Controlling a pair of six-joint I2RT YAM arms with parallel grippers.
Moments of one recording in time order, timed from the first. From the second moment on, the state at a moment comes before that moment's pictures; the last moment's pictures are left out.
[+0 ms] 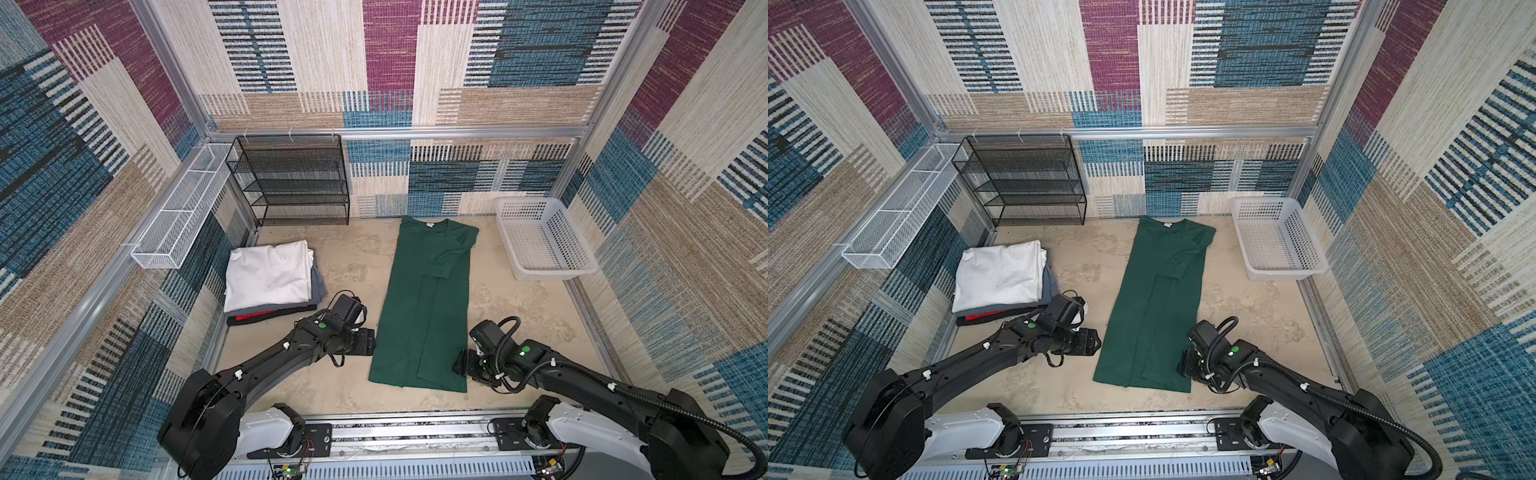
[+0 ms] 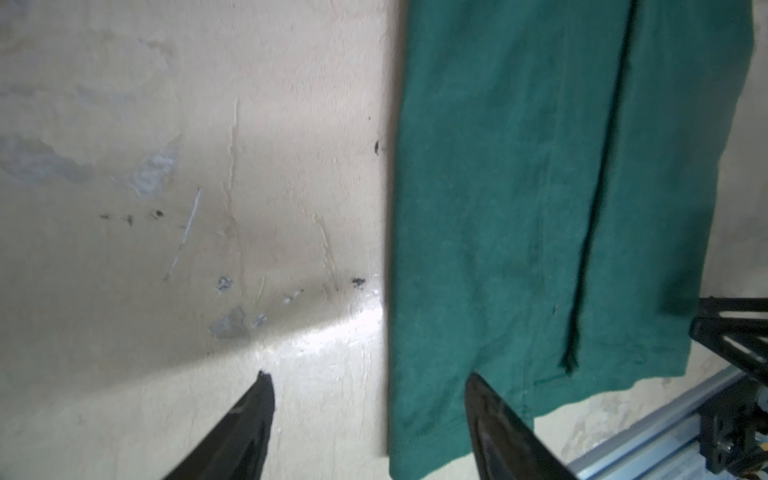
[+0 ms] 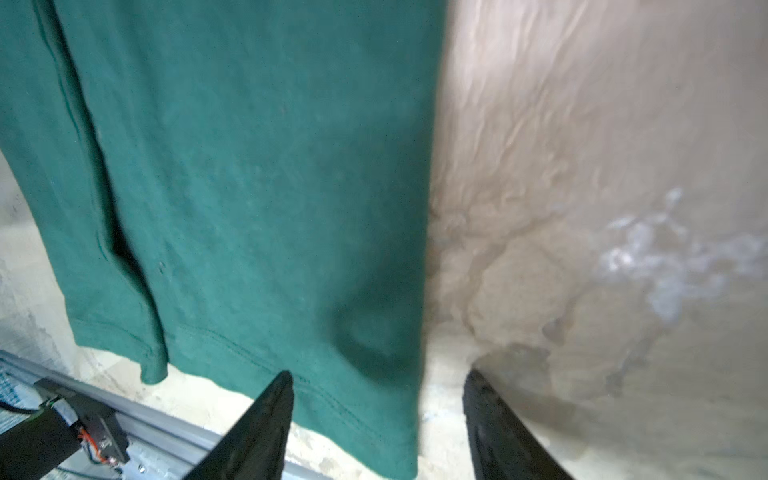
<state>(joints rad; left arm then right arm) -0.61 1.24 0.69 -0.56 0.13 -0.52 0.70 1.02 0.43 -0.58 -0.18 0.96</state>
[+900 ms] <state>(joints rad) -0.72 1.12 0.47 -0.50 0.21 -0.66 0.74 0.94 0.34 -0.52 -0.29 1.01</state>
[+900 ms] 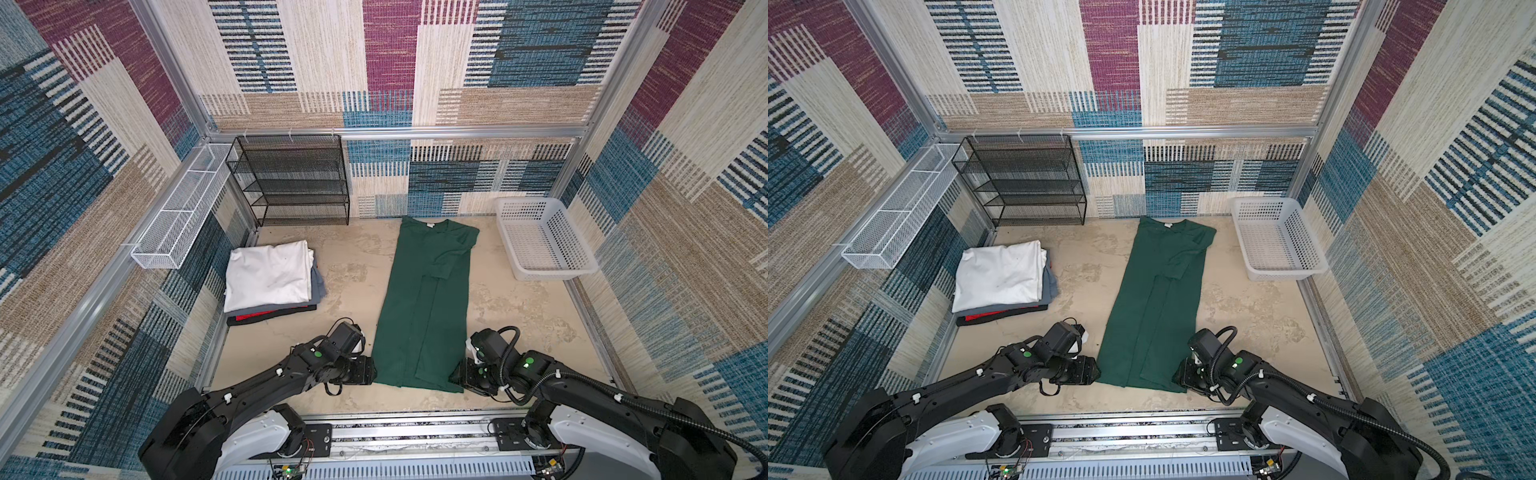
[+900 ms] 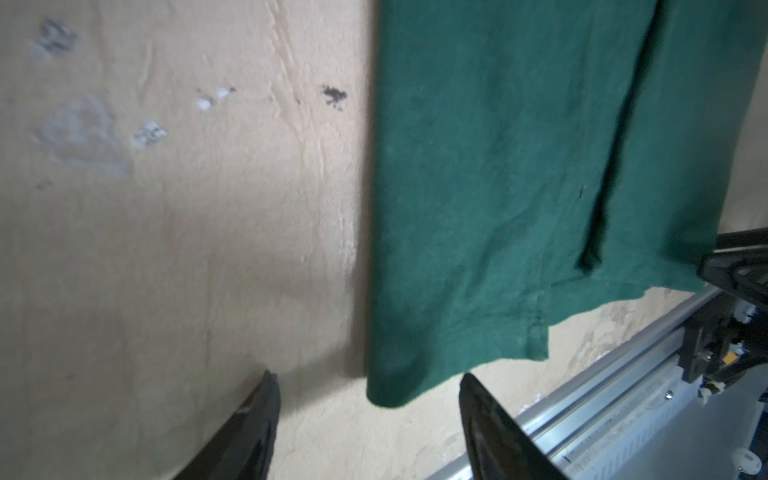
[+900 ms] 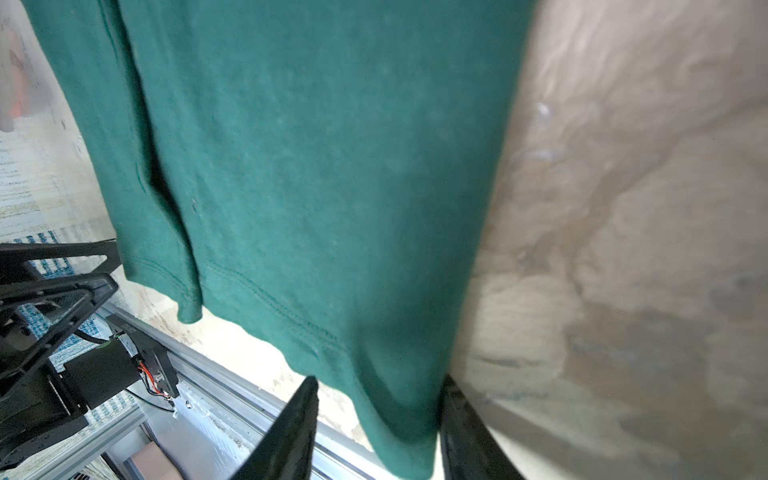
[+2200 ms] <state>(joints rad) -0.76 1.21 0.65 -0.46 0.16 -0.66 0.75 0.79 0.35 -0.45 -0.28 0.95</state>
